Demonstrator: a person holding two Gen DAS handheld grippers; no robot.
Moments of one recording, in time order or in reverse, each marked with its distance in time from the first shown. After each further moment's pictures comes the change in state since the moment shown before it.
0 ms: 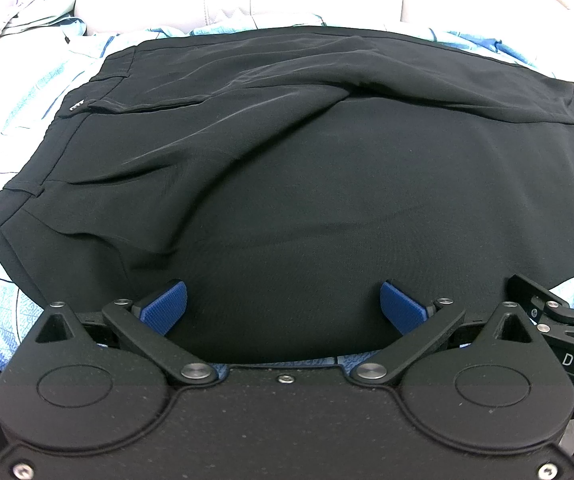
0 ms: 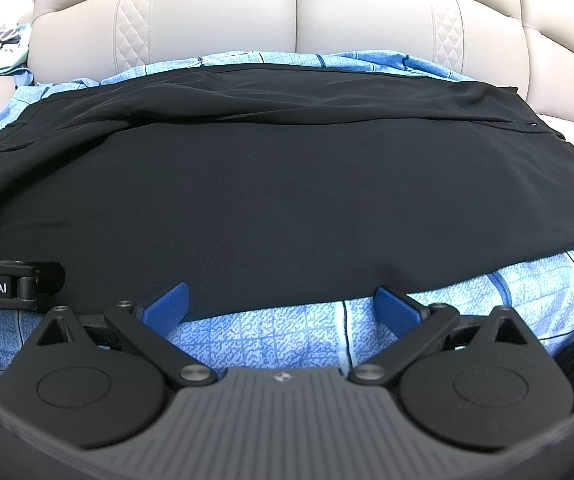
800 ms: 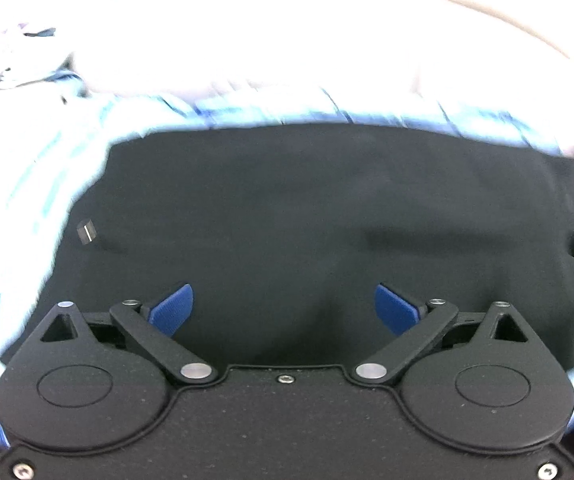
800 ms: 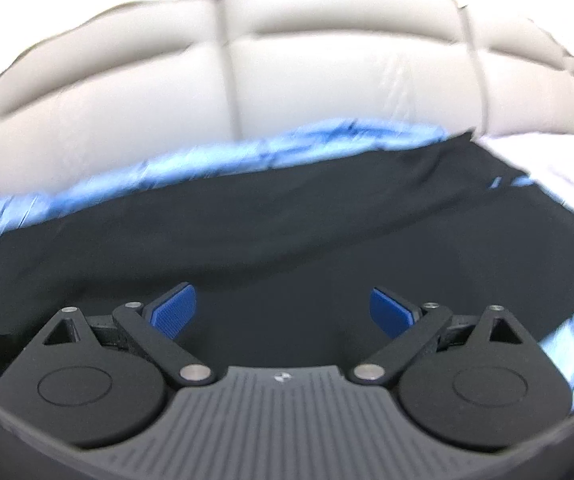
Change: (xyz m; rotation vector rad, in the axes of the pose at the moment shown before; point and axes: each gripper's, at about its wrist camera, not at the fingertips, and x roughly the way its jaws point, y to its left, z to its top) left arm -0.019 0.038 0.116 -0.053 -0.100 -0.027; right arm 0.003 -0.048 0.107 0.202 -0.171 -0.087
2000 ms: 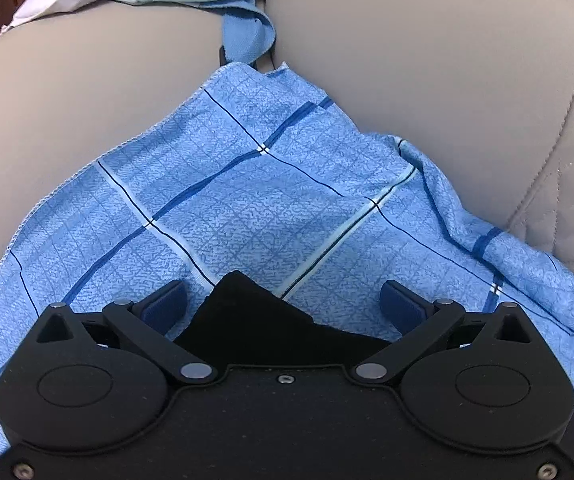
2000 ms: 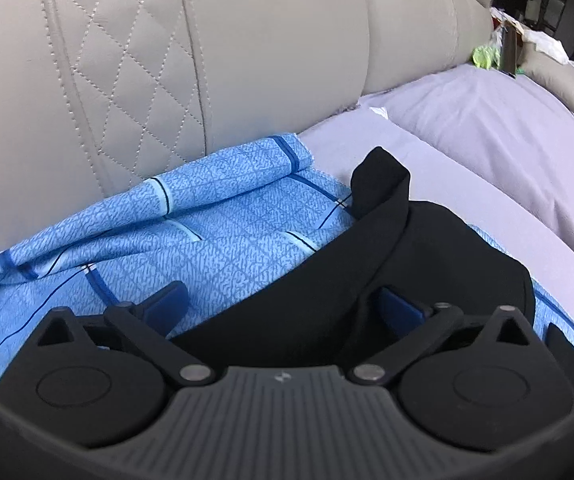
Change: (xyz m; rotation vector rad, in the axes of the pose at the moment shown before) left arm 0.249 0.150 0.142 -0.538 0.085 0.553; right arm 0.368 -0.187 0.185 0.242 0.289 -0.548
